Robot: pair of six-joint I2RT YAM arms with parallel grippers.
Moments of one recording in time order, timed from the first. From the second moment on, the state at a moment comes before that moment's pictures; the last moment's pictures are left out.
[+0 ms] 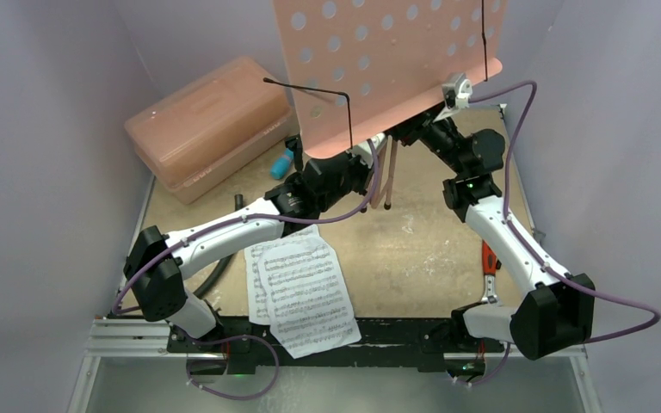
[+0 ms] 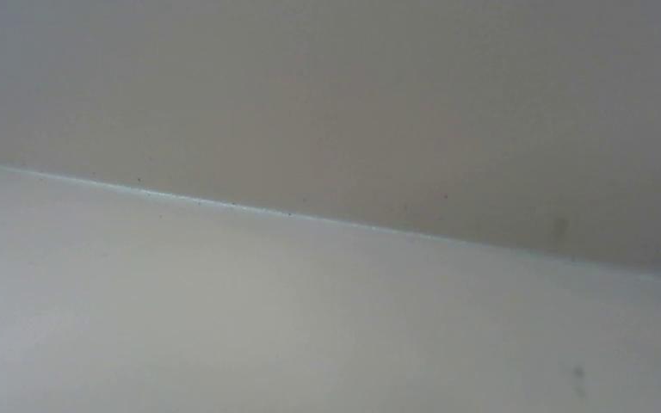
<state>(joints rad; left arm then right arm) -0.94 1.56 1.29 0.05 -0.25 -0.01 0.29 1.26 1.06 0.75 -0.60 0.37</state>
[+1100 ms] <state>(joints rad) -0.94 1.55 1.28 0.02 -0.27 0.02 0.30 1.28 1.09 0.71 -0.60 0.39</state>
